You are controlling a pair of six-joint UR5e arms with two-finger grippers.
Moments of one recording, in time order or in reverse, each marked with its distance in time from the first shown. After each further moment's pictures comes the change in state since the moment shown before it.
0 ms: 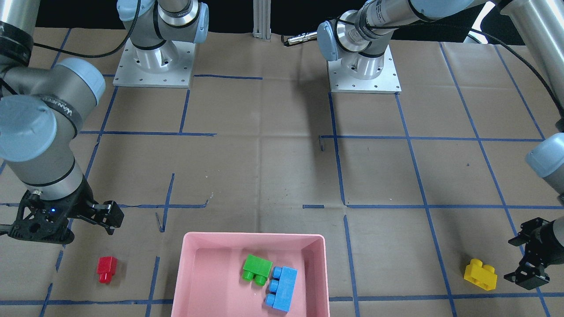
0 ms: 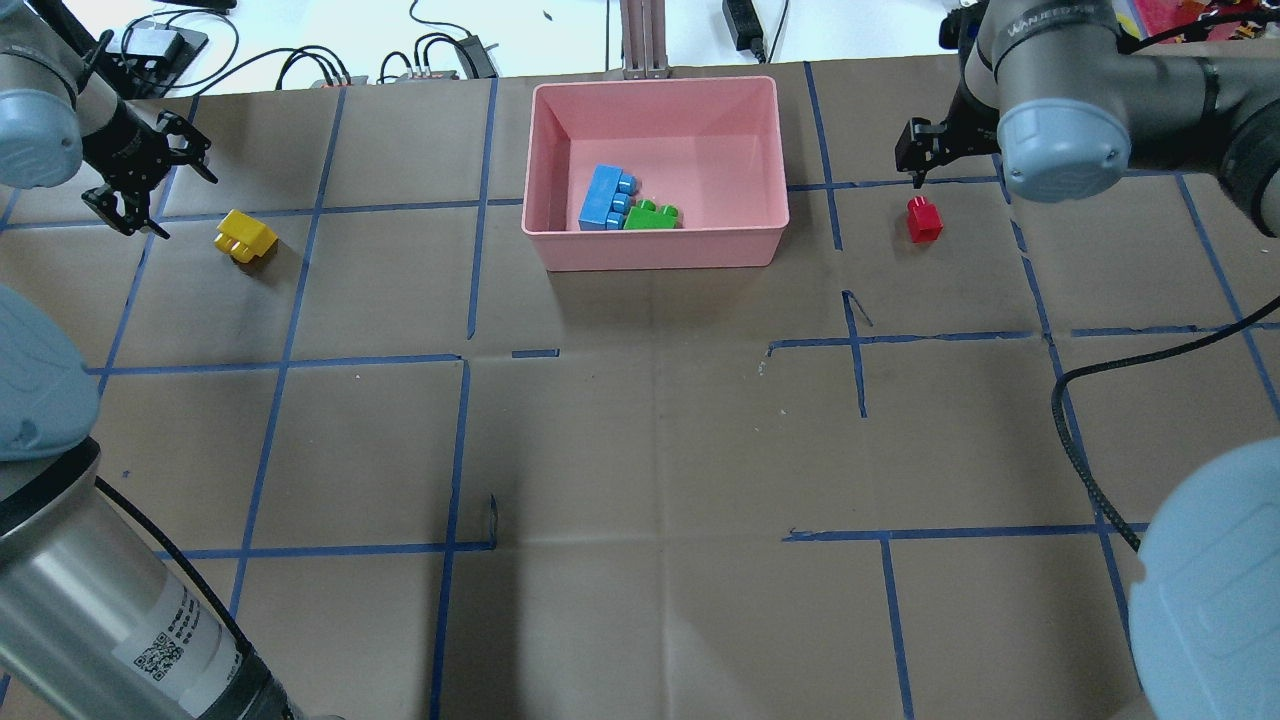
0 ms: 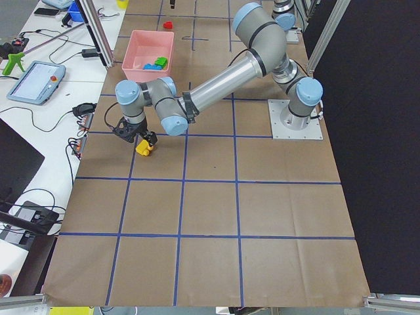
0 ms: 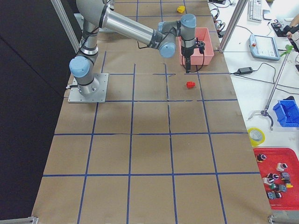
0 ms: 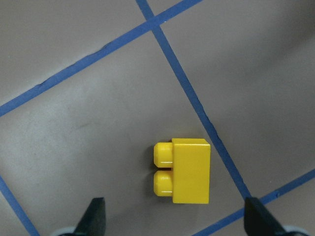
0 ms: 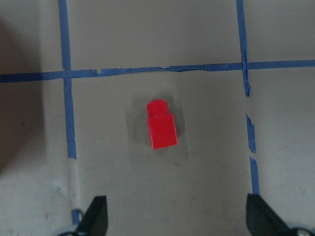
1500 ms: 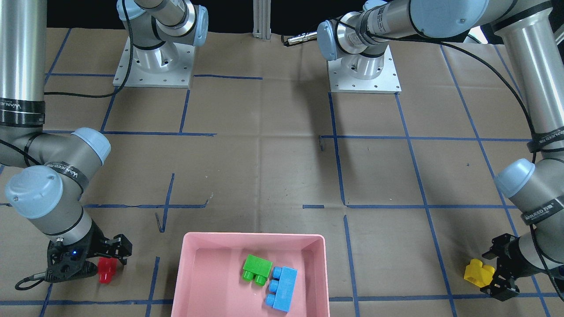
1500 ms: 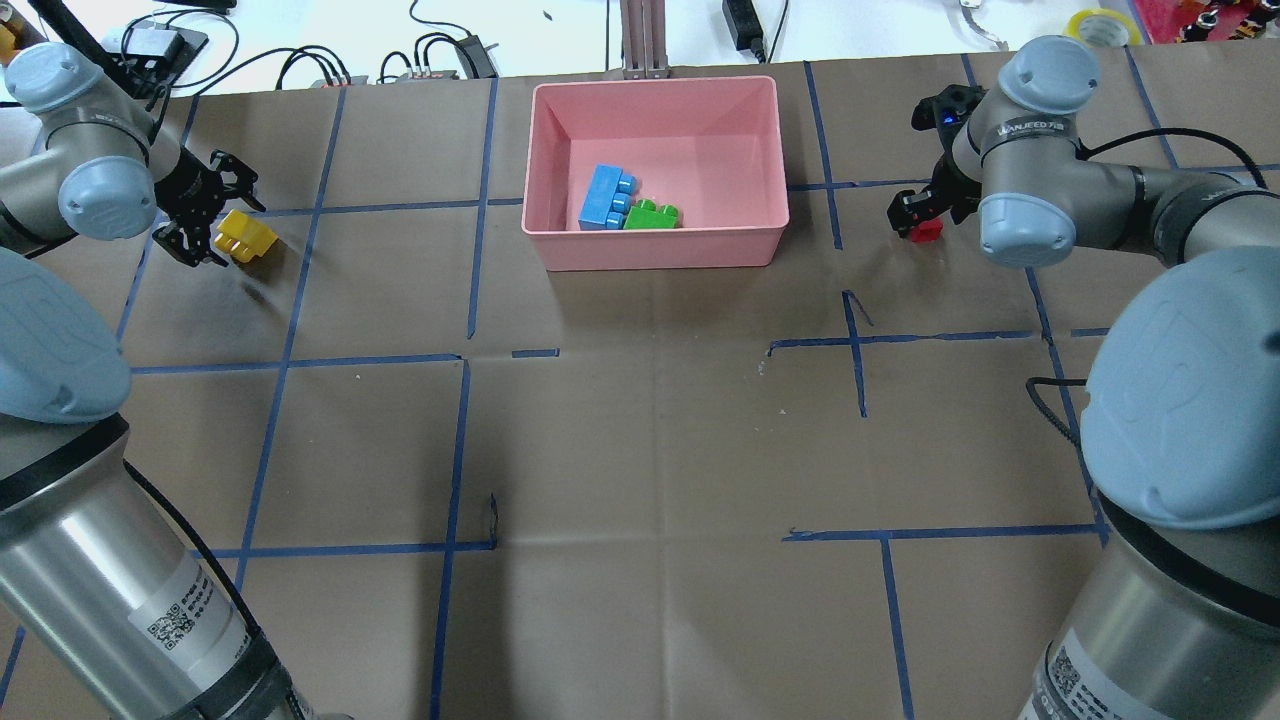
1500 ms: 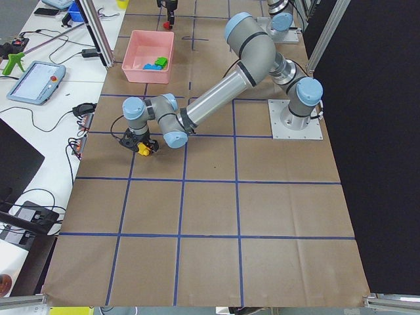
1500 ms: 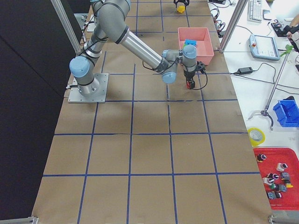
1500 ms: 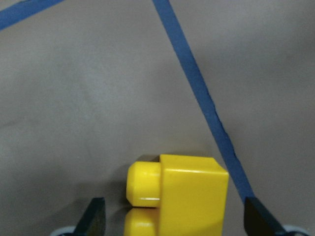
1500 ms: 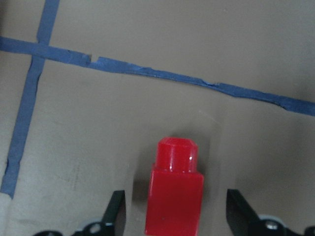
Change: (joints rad) left arm -0.010 -0.101 -0.035 0.134 -0.051 -0.072; right arm -0.070 0.203 0.024 -0.213 0.154 -0.311
